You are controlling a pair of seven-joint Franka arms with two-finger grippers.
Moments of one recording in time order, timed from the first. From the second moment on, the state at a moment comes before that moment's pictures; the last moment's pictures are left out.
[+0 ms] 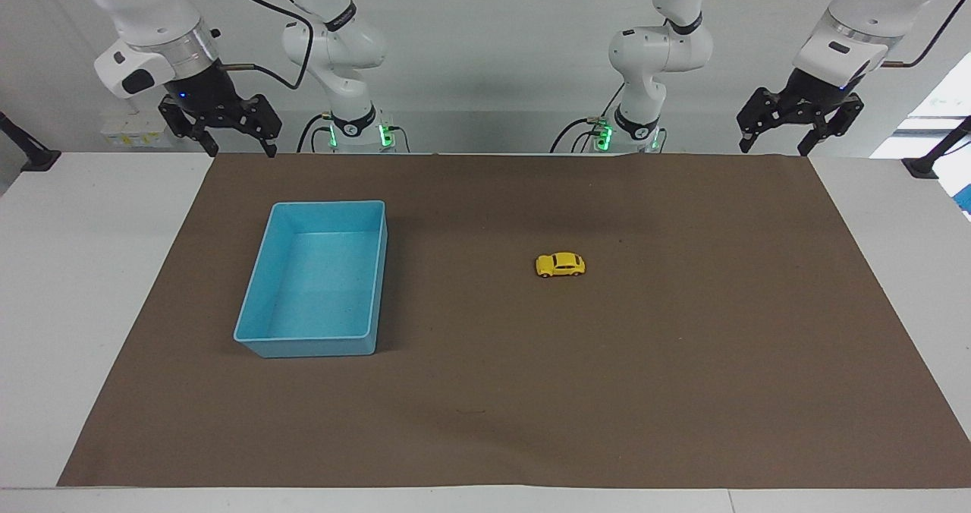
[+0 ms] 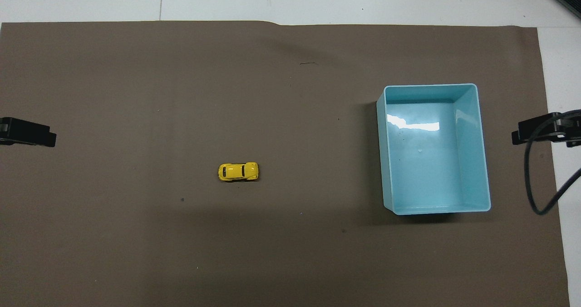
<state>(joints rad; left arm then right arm) -0.01 -0.07 -0.05 -1.54 -0.03 1.49 0.06 -0.08 -0.02 0.04 -1.52 0.03 1.47 0.02</state>
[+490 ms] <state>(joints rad) -0.01 -0.07 -0.05 -1.54 -0.03 1.49 0.06 -0.08 -0.02 0.04 -1.52 0.03 1.47 0.02</state>
